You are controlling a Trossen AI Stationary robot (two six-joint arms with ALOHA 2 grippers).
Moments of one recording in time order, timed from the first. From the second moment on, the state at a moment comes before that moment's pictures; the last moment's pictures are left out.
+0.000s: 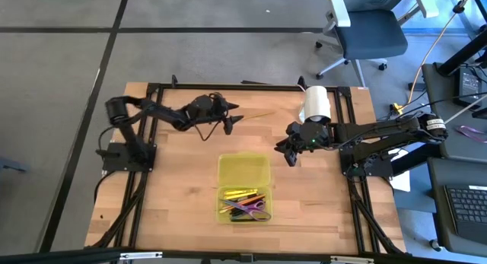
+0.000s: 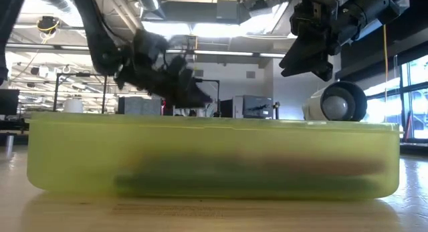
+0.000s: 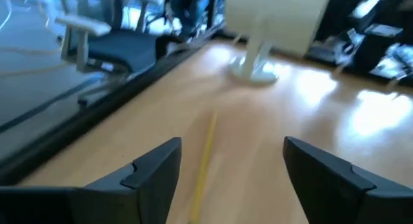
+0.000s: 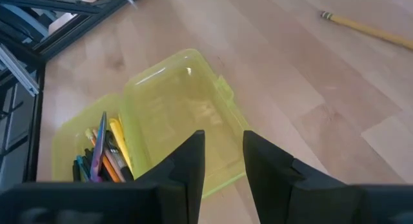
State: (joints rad) left arm 0.47 1.73 0.62 0.85 0.09 -0.11; right arm 0.01 1.14 0.66 -0.14 0.07 0.58
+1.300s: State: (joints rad) left arm 0.44 2.03 0.74 0.70 -0.02 0.11; right arm 0.01 1.14 0.66 -0.16 0.07 0.63
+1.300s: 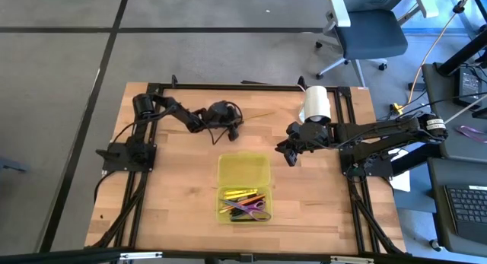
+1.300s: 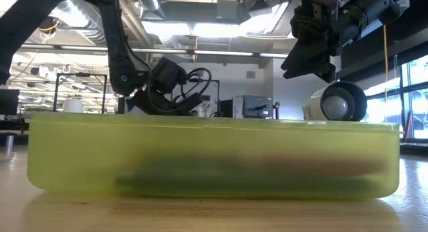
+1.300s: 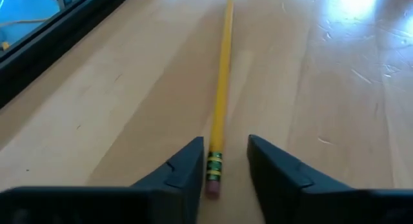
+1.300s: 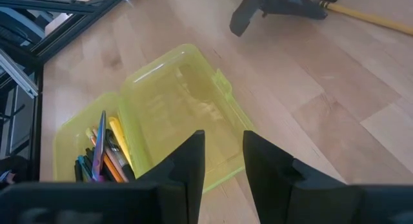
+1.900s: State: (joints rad) left arm 0.35 2.01 0.73 0.62 -0.09 -0.13; right arm 0.02 1.14 0.66 -0.16 0.02 0.62
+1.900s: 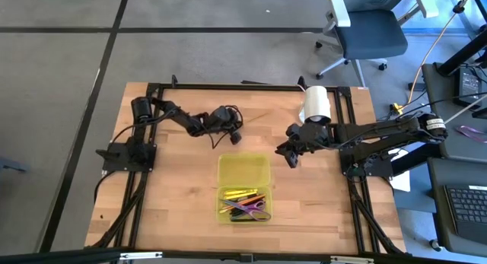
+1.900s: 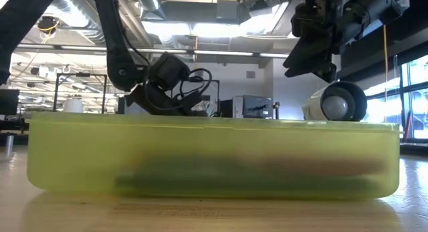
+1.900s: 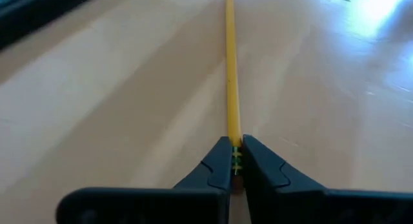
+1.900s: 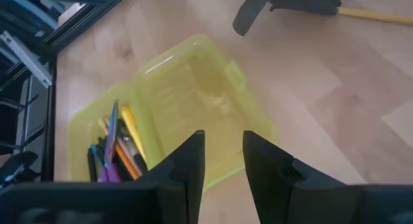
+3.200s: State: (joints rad) left arm -0.08 1.30 0.73 -0.06 -0.09 -0.45; right arm 0.15 1.14 0.66 -0.38 0.00 0.62
